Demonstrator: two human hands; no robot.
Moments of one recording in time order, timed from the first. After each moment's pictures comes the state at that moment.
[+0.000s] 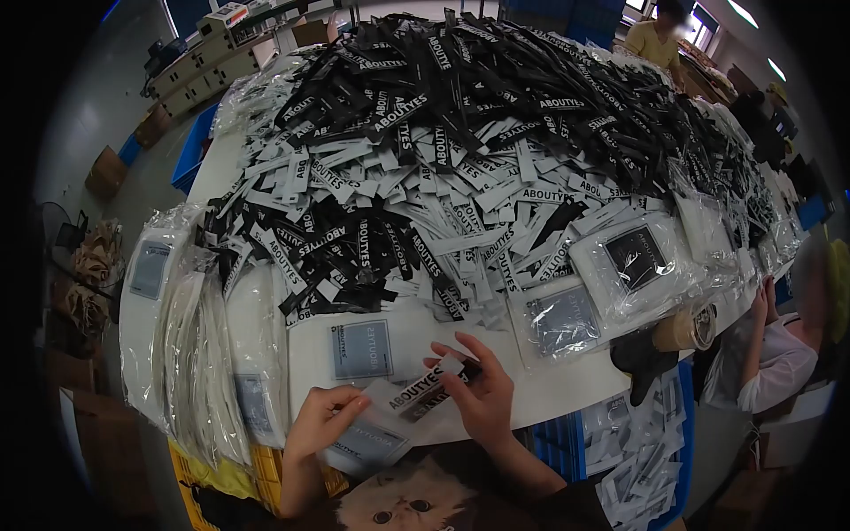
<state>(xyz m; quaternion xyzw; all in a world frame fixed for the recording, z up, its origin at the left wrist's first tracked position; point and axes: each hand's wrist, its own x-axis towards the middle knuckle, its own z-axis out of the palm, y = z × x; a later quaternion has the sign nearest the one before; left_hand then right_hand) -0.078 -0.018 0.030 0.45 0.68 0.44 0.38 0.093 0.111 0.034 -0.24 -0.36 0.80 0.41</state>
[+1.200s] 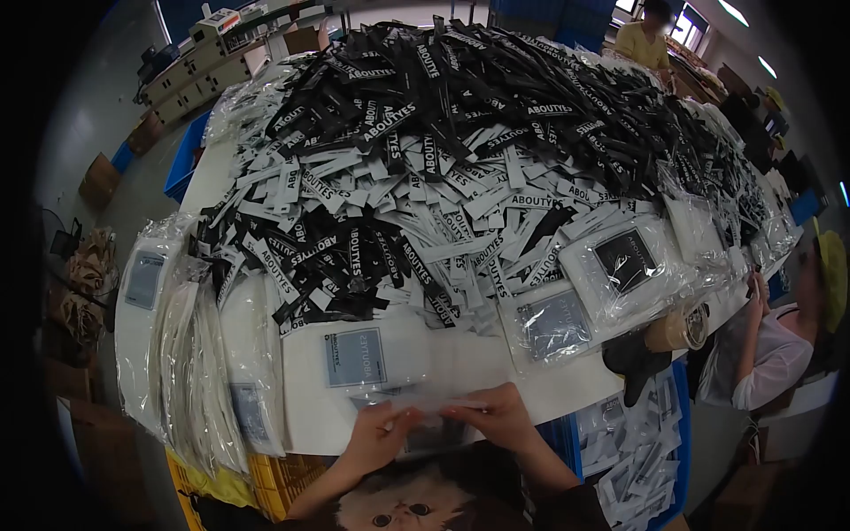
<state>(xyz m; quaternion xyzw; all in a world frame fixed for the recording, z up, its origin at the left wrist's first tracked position) -0.018 0.011 0.008 0.49 0.60 0.53 0.34 0.142 0.132 0.024 -0.28 -0.68 0.64 0.24</state>
